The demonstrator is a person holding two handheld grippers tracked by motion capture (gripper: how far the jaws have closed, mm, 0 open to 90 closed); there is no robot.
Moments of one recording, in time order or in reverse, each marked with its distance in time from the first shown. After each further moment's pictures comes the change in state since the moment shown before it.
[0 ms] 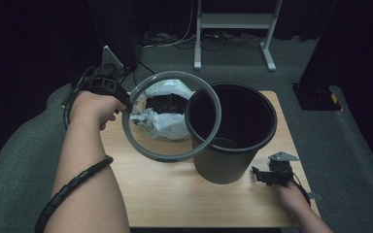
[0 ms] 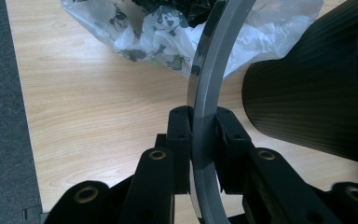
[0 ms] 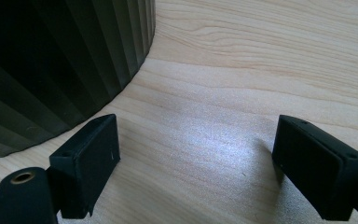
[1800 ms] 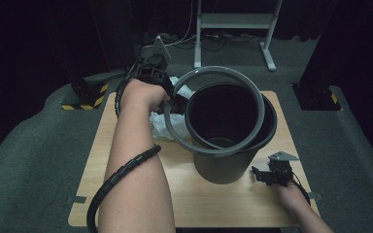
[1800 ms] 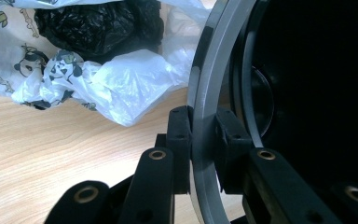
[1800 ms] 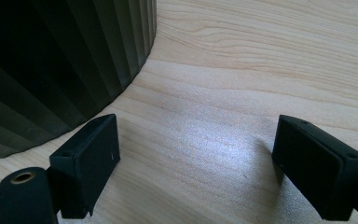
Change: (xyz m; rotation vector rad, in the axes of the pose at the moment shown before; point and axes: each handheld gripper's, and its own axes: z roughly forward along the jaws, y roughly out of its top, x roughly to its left) left arm -0.098 -0.002 0.028 0.037 -0.089 0.097; right arm 0.000 0.001 0.001 0.002 0.005 -0.001
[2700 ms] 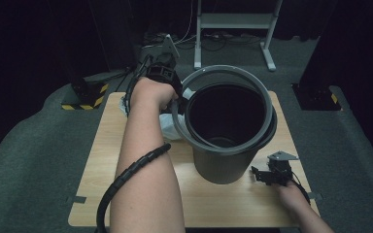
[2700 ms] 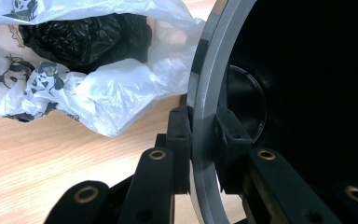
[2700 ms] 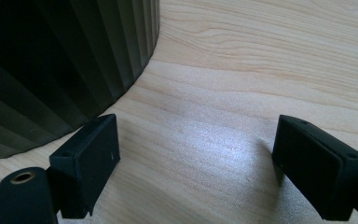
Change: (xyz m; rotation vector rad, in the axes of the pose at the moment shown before) left arm -0.017 0.002 0.007 -0.003 -0.014 0.009; right arm 0.000 0.001 0.001 0.001 0.008 -0.007
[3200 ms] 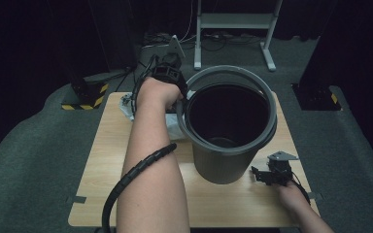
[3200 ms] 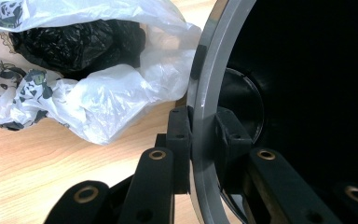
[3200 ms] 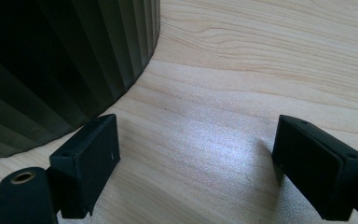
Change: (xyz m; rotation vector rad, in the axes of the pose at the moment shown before) left arm -0.010 0.000 0.008 -0.002 0.002 0.015; right arm 0.000 0.000 0.000 -0.001 0.000 -0.001
